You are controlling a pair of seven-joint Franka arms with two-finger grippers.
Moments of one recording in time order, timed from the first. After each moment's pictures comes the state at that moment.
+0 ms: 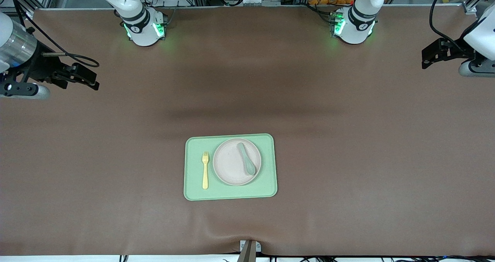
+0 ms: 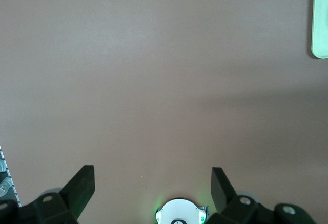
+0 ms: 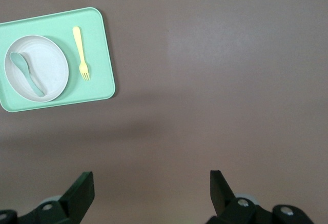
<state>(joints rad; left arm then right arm) -0.08 0.00 -0.03 -1.45 0.07 1.35 0.00 -0.02 0.01 0.14 -1.54 0.07 1.53 0.21</state>
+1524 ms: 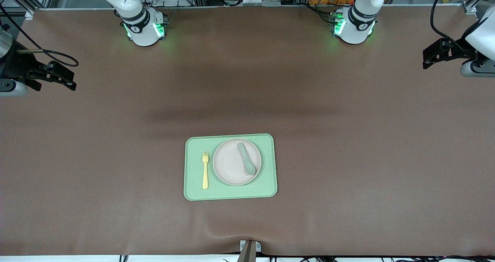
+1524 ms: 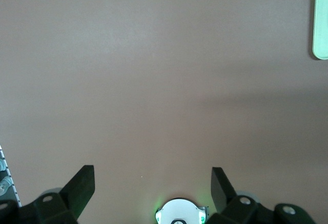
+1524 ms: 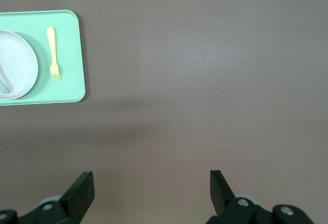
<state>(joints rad) -0.07 0.00 -0.03 -1.45 0.07 1.35 0.00 -0.02 0.00 0.07 -1.55 -0.01 1.54 0.04</state>
